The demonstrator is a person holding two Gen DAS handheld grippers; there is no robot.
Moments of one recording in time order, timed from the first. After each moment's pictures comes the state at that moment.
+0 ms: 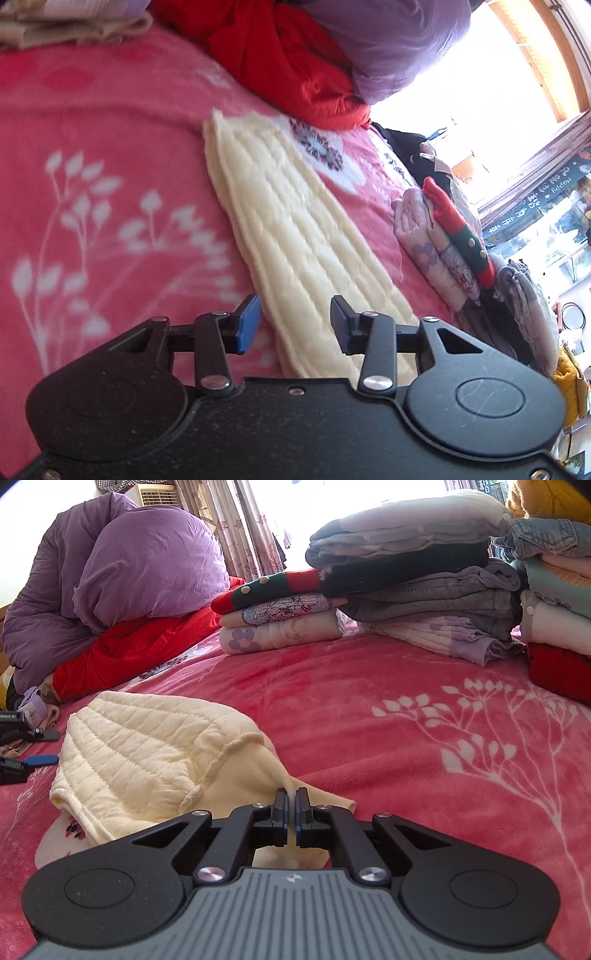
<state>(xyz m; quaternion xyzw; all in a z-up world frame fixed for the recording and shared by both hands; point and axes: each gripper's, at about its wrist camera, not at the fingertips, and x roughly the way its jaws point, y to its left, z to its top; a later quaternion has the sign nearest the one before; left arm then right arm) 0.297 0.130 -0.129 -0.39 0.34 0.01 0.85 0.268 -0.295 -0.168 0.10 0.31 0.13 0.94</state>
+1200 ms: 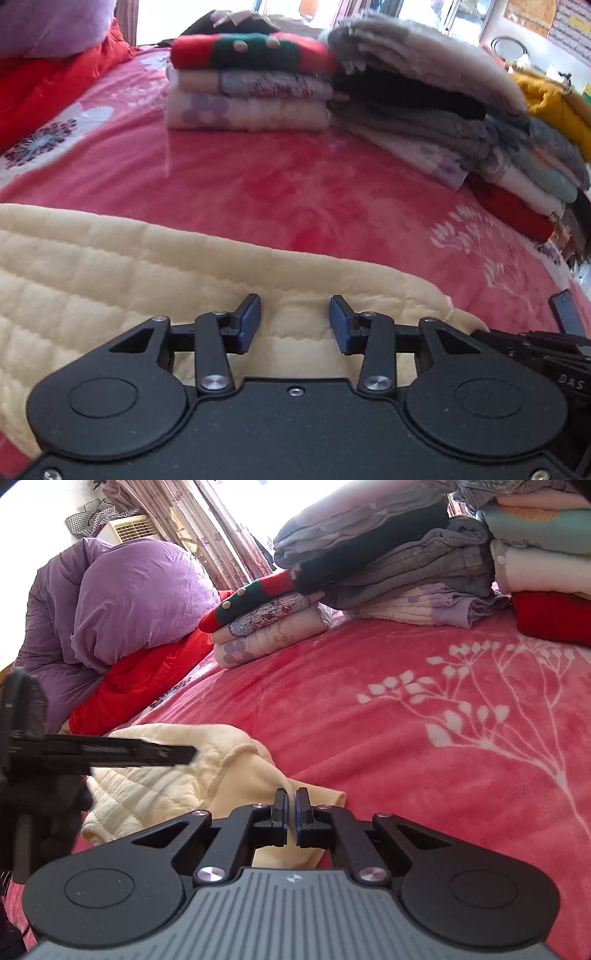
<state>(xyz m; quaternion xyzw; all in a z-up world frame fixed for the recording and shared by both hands) 0.382 -0.098 -0.115 -0.01 0.40 -0.20 0.89 0.269 -0.328 -0.174 0.20 0.32 0.14 0.91</state>
